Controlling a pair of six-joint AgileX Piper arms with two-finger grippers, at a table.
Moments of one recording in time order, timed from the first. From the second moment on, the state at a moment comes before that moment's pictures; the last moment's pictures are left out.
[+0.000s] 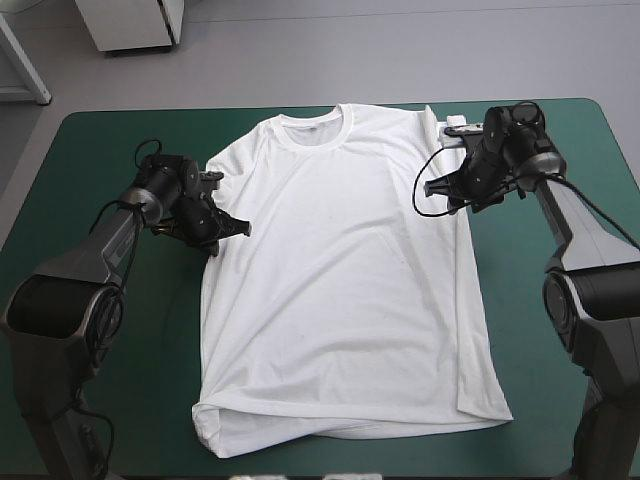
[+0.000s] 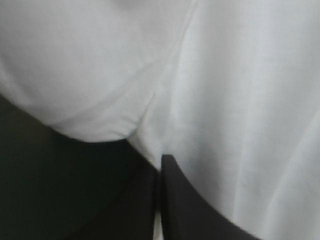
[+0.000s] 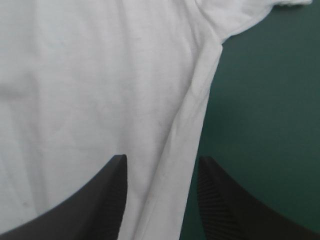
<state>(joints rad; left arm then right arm) -0.19 1.98 -1.55 -0.05 1.08 -0.09 0.14 2.03 -1.88 0.09 1.23 -0.01</state>
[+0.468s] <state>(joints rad) -0.19 1.98 -1.55 -0.05 1.08 -0.08 0.14 2.15 -1.89 0.03 1.18 0.01</state>
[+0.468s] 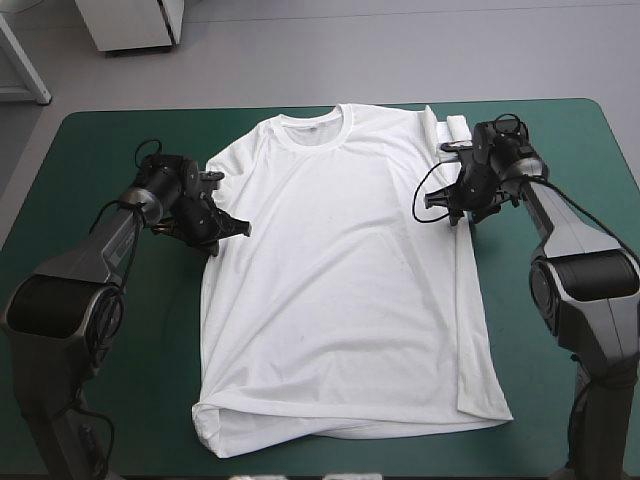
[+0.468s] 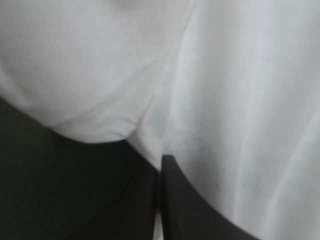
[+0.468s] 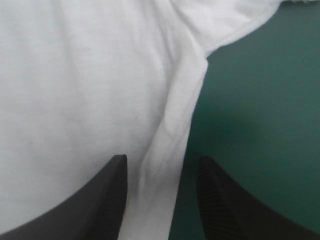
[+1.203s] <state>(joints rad) -0.19 2.02 -1.72 -0.01 1.16 -0.06 0.14 2.13 -1.90 0.04 1.22 0.03</state>
